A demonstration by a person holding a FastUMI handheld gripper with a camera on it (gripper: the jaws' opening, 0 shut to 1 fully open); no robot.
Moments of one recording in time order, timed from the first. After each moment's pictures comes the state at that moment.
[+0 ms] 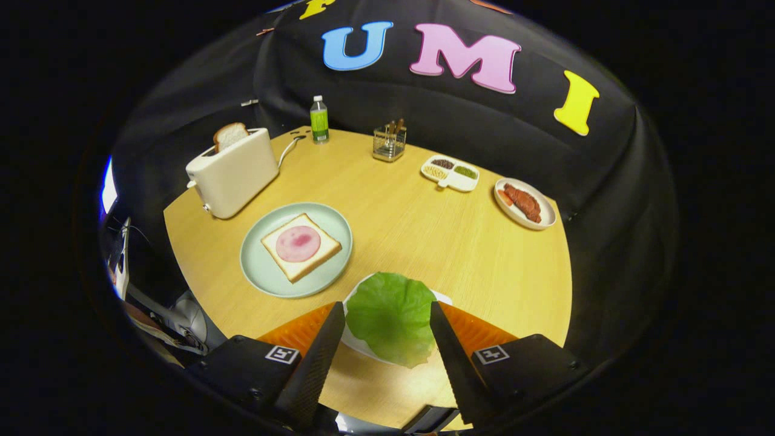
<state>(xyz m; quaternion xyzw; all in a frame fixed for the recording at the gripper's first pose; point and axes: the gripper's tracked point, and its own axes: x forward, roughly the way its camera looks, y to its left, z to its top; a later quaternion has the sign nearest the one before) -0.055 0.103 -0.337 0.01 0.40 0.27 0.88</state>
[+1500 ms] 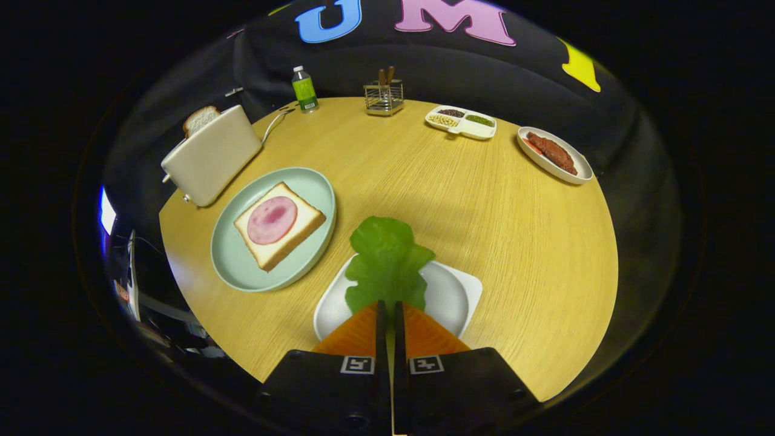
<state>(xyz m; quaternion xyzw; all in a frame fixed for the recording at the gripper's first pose) -0.031 0.121 -0.390 0.04 0.45 0.29 0.84</state>
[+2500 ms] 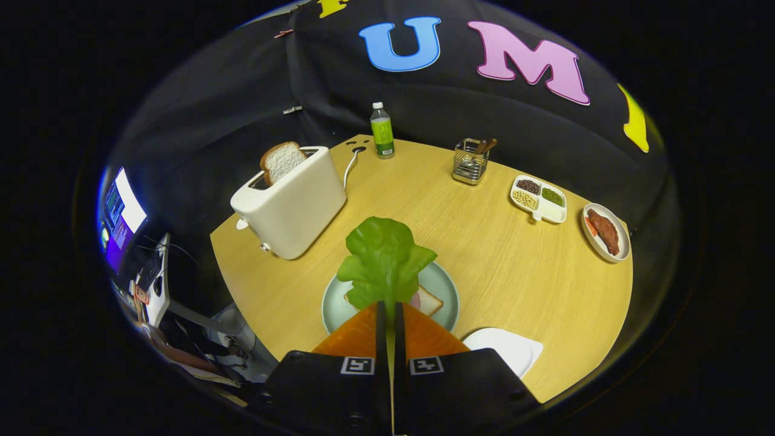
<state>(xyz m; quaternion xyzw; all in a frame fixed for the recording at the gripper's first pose) -0.025 0.266 -0.260 0.06 0.39 0.38 0.84</state>
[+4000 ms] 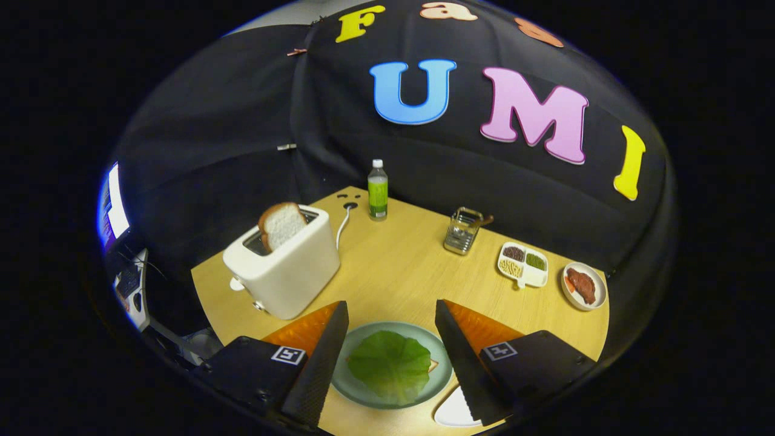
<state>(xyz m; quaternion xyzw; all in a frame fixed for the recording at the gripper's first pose) 0.027 0.304 -0.153 0.06 0.24 0.33 0.91</state>
